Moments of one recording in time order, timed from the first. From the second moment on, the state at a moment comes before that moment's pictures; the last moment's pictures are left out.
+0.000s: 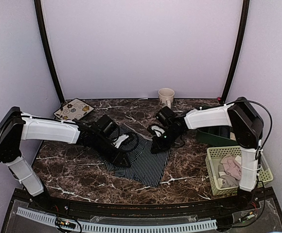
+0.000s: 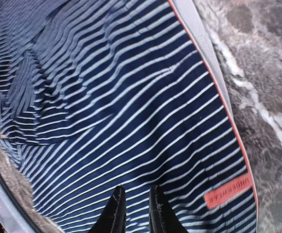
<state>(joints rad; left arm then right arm) -0.80 1.62 1.00 -0.44 0.45 -0.25 0.76 2.00 1.36 -0.52 -0.34 0.29</state>
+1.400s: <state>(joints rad) -0.44 1.69 1.13 -0.50 0.40 -0.17 0.77 1.96 1.41 -0.43 -0.36 0.29</state>
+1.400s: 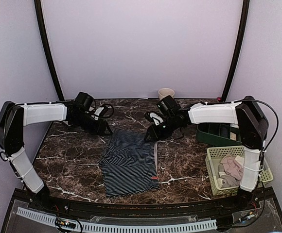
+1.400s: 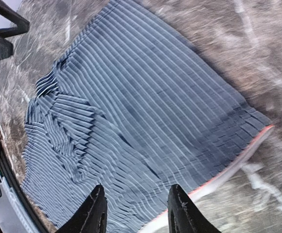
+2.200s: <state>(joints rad) -0.27 2.11 1.55 -0.47 0.60 -0.10 0.57 2.26 1.70 -0.54 -0.42 0.16</state>
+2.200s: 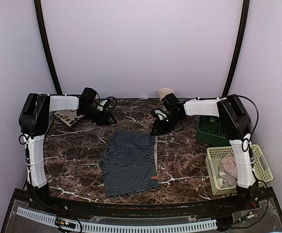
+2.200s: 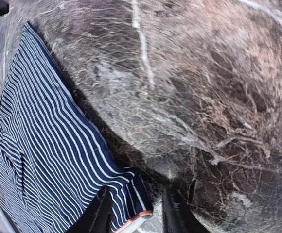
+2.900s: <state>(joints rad) -0.27 2.29 1.67 -0.52 0.78 -0.04 0.54 2.27 1.71 -0.56 -0.51 0.17</state>
